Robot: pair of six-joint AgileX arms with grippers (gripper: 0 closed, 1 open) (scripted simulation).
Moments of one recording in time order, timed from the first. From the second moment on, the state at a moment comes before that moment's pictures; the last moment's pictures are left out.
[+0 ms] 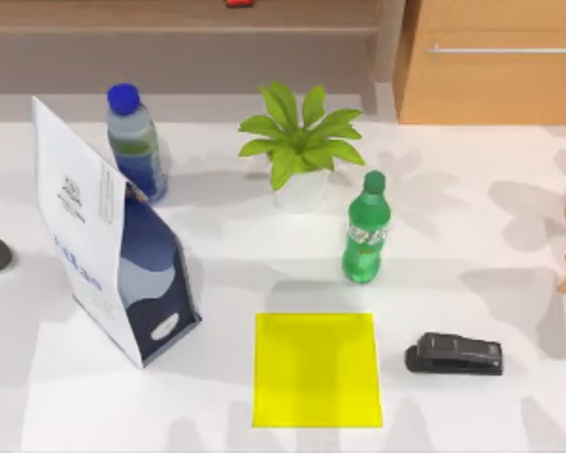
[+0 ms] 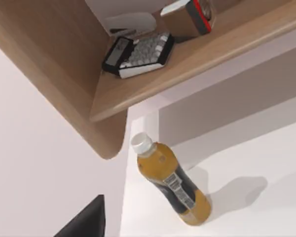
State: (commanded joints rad) left arm 0.10 0.42 0.53 -0.32 -0.05 0.54; right arm 0.00 0.00 0.00 0.00 0.00 0.00
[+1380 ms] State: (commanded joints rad) left arm 0.15 2.04 1.65 -1.18 0.00 2.03; right arm 0.00 0.00 0.00 0.00 0.00 0.00
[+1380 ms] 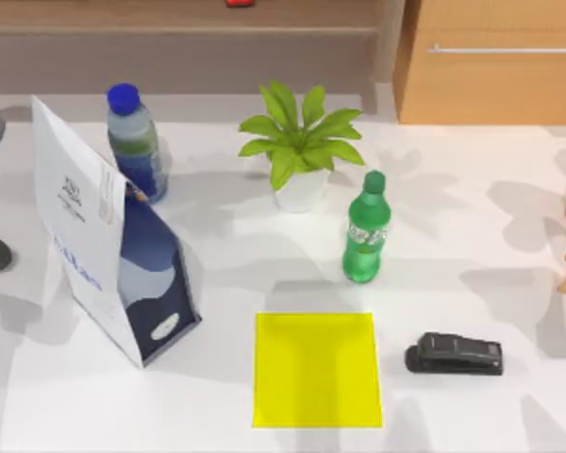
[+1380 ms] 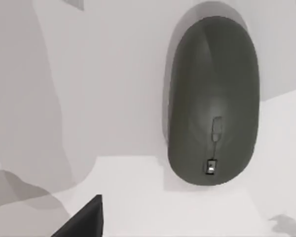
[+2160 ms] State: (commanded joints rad) left arm 0.15 2.12 1.50 -0.95 0.00 2.03; right arm 0.00 0.00 0.00 0.00 0.00 0.00
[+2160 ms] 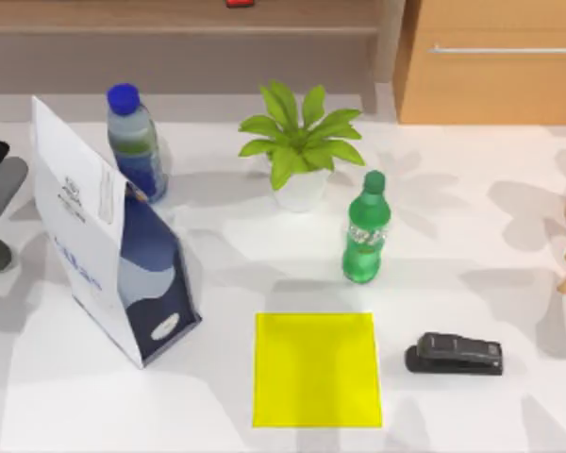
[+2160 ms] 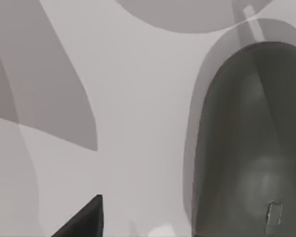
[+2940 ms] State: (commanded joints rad) left arm 0.15 2.17 1.42 -0.83 0.00 2.03; right arm 0.00 0.00 0.00 0.00 0.00 0.00
